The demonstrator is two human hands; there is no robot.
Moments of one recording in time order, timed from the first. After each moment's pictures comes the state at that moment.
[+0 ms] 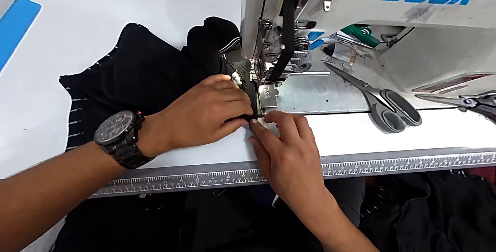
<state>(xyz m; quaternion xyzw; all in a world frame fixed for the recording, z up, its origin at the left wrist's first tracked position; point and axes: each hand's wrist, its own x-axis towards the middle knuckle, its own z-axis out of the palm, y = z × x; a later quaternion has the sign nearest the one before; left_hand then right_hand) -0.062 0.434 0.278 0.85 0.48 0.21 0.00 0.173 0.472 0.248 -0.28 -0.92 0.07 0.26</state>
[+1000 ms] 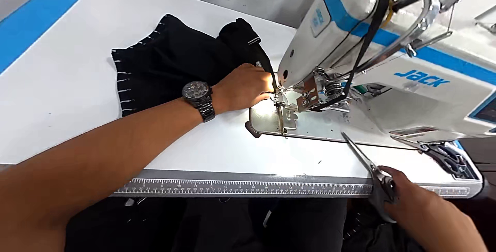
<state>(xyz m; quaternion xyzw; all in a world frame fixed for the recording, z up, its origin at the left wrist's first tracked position) -0.108 0.508 0.255 0.82 0.51 0.23 -0.06 0.343 0.542 0.322 -0.56 -0.82 0.05 -0.12</state>
